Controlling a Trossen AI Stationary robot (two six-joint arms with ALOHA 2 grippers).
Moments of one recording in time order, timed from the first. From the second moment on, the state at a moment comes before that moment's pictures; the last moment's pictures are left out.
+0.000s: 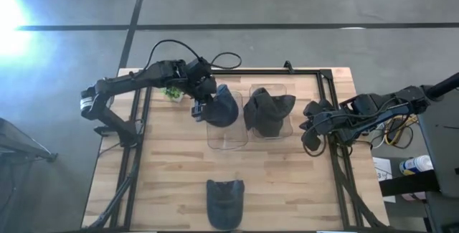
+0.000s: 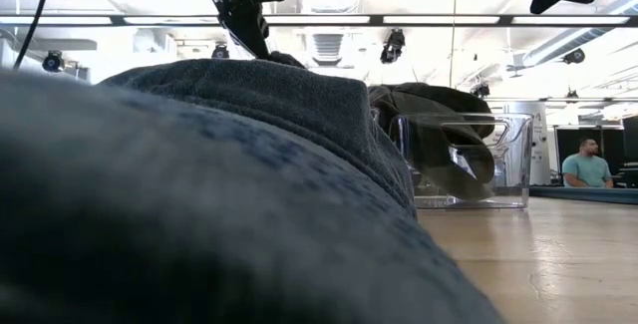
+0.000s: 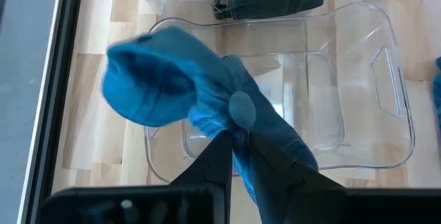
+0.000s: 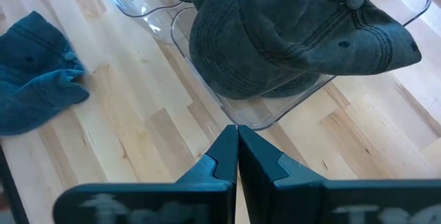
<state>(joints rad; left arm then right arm) 0.35 1.49 1.49 -0.99 0.11 0.29 0.30 0.99 1.15 -1.24 0.31 0.86</state>
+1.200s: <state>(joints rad) 0.00 1.50 1.44 -0.87 0.26 -0.08 0.30 0.99 1.15 -1.25 0.31 0.84</state>
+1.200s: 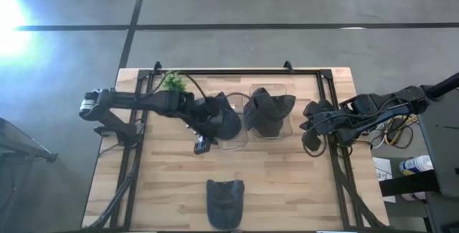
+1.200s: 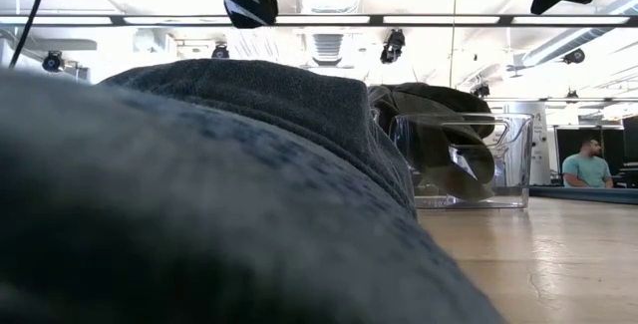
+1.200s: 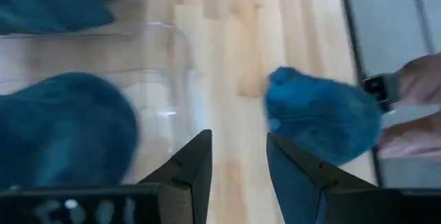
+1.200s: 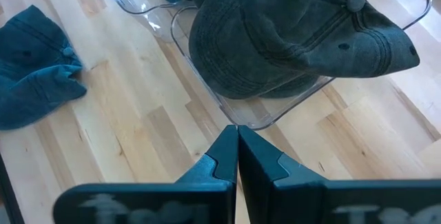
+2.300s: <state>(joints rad) -0.33 1.73 1.20 -0.27 0.41 -0.53 0.30 0.99 1.15 -1.24 0.31 0.75</state>
